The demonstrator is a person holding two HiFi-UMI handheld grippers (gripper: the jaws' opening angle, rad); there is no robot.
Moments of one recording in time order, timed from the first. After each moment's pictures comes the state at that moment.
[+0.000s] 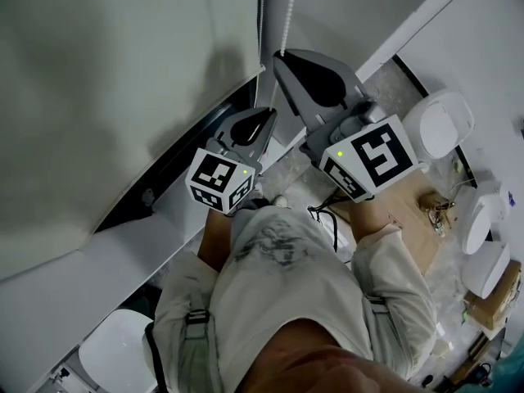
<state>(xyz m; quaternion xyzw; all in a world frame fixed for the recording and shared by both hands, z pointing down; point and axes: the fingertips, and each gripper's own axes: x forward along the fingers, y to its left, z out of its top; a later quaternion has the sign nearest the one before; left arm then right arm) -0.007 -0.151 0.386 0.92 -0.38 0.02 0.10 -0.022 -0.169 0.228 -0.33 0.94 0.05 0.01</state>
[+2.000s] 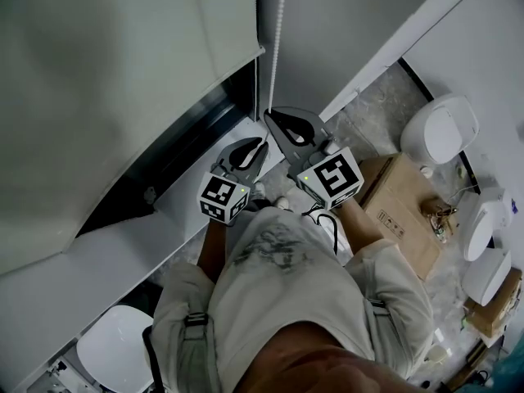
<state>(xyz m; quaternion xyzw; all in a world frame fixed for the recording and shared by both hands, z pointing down) -0.021 -0.120 0.495 0.91 -0.39 0.07 0.13 -0.028 -0.148 0.367 -0.30 0.95 0.02 -0.04</state>
